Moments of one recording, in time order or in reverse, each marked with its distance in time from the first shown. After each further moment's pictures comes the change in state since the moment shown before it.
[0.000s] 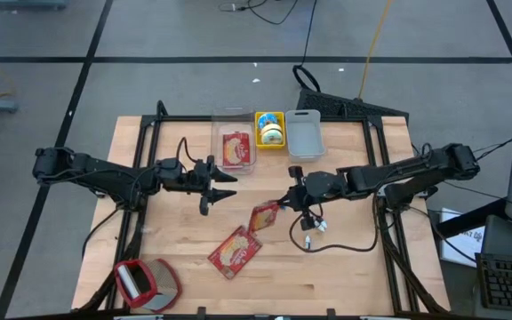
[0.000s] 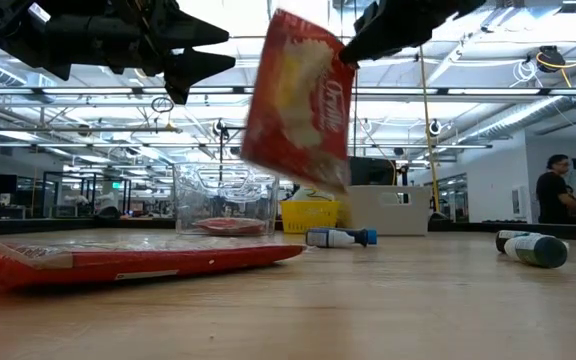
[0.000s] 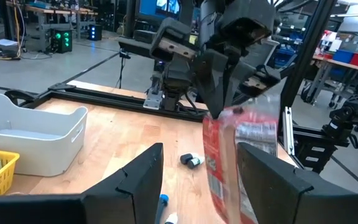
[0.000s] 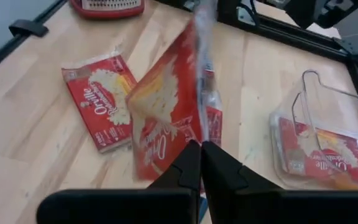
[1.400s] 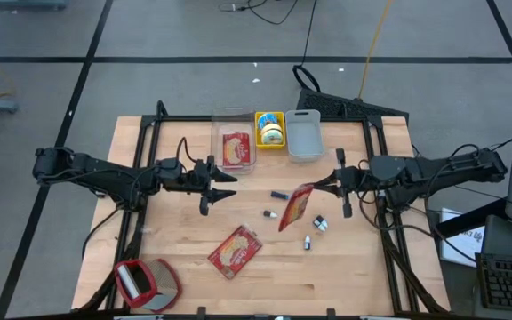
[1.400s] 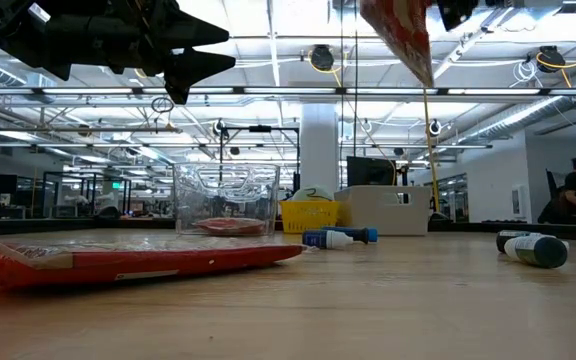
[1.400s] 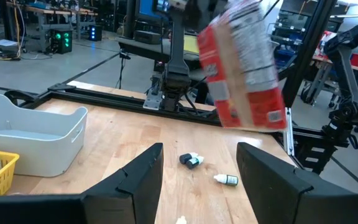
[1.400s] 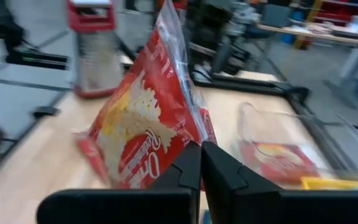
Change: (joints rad) left arm 0.000 0.000 0.000 0.002 0.000 -0.001; right arm 0.000 -0.562 -0.240 0.001 0.067 0.128
